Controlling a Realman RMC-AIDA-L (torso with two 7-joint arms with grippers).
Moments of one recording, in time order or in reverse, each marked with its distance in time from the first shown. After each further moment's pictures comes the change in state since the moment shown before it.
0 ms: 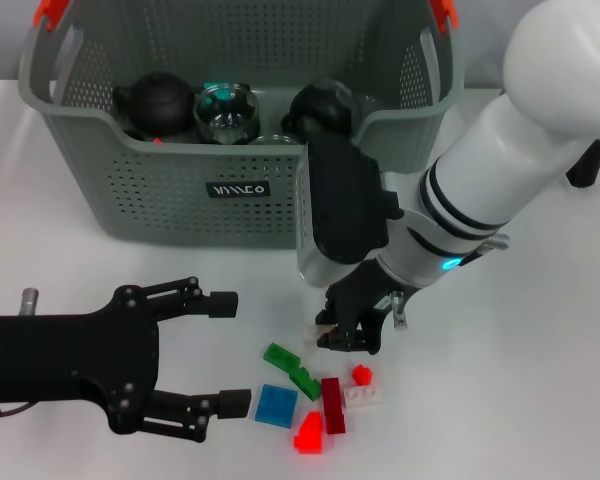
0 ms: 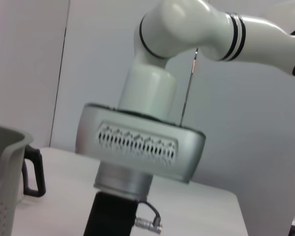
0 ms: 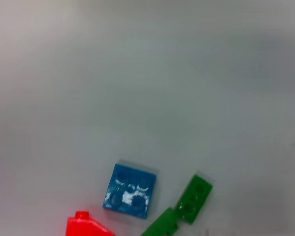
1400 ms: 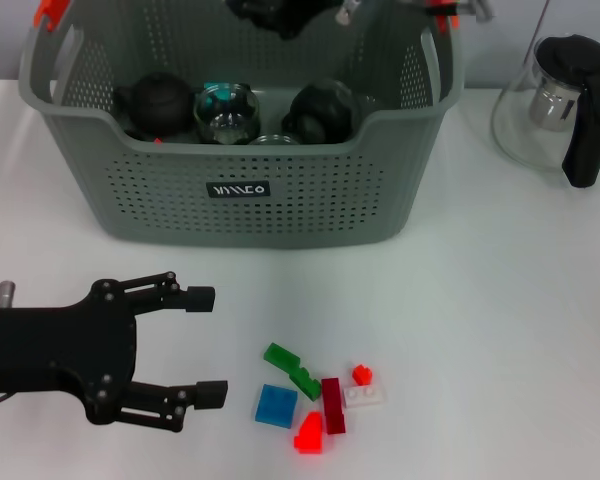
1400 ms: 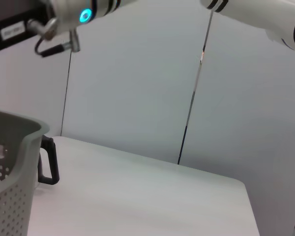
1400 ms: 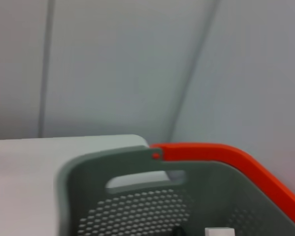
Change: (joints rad) left arm -0.023 0.015 -0.070 0.012 0.060 0.027 -0.002; right arm 0.068 -0.007 0.573 -0.098 0.116 0.232 -0.081
